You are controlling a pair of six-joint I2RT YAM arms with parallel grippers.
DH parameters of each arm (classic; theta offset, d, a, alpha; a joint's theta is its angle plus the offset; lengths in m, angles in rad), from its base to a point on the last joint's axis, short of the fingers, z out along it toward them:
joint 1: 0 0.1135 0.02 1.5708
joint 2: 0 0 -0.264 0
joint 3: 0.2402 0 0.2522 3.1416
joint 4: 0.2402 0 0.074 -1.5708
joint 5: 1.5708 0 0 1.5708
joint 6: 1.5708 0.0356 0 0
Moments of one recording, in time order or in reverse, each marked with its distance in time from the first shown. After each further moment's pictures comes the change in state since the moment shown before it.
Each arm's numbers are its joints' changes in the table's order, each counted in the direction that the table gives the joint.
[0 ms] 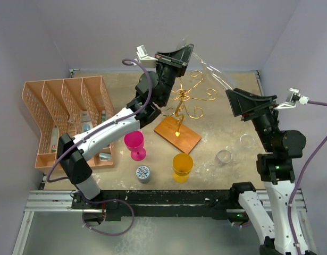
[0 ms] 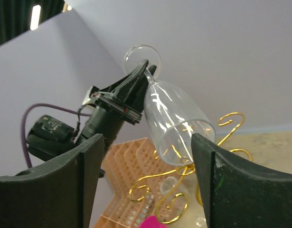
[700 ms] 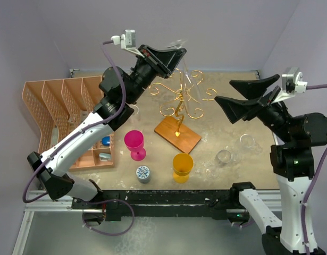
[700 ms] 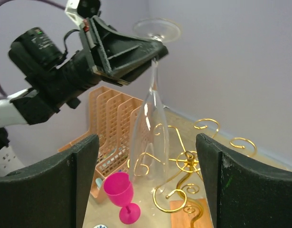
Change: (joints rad) left arm 0.090 0.249 -0.038 0.180 0.444 0.482; right arm 0.000 -0.158 0.395 0.317 -0.344 -0.462
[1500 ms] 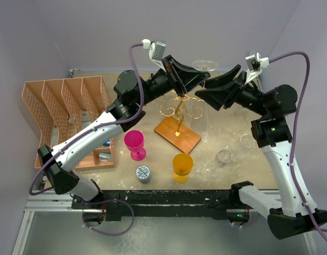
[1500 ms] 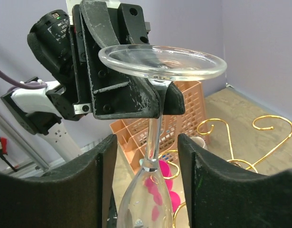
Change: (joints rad) left arm -0.068 -0.067 0.000 -0.066 0.404 0.116; right arm 0.121 -0.244 -0.015 -0.261 -0.233 0.153
